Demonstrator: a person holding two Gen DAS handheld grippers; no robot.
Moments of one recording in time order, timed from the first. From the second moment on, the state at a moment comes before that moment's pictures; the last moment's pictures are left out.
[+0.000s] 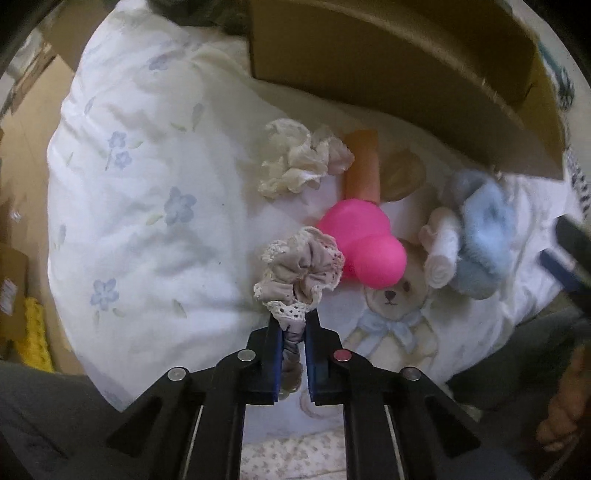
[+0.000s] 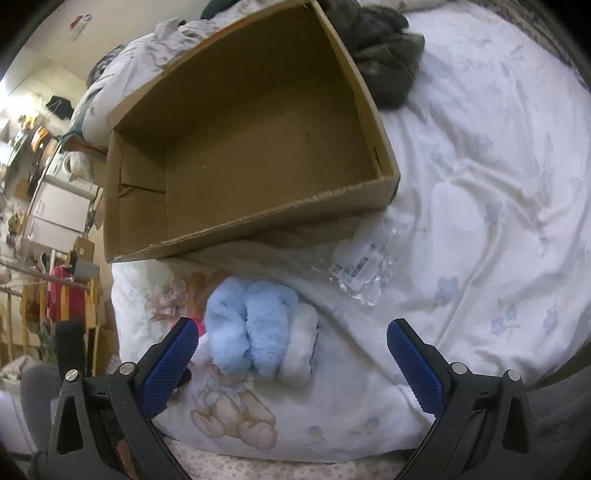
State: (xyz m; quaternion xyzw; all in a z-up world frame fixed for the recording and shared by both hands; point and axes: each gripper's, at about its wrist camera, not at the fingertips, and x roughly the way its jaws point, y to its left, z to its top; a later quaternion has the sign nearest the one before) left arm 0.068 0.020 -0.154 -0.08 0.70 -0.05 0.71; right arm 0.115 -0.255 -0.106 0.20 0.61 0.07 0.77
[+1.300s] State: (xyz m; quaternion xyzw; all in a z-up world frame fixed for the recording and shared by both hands) left arm 0.083 0.029 -0.043 -0.10 0.56 -0.03 0.82; right arm 0.106 -0.248 -0.060 0.23 0.55 0.16 0.79
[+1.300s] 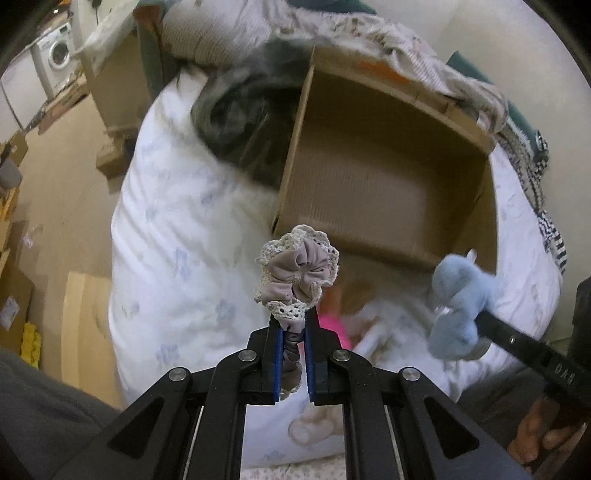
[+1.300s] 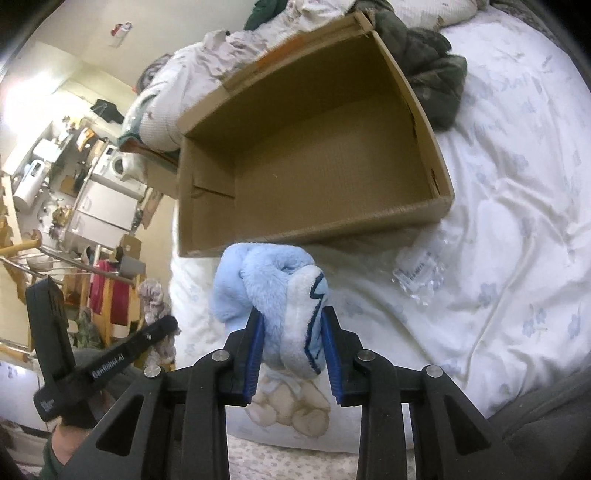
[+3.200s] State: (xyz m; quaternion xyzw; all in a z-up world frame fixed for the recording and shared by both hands) left arm 0.185 -0.021 -0.072 -0.03 0.49 -0.06 0.87; right arm 0.179 -0.260 -0.078 0.15 0.53 0.09 0.83
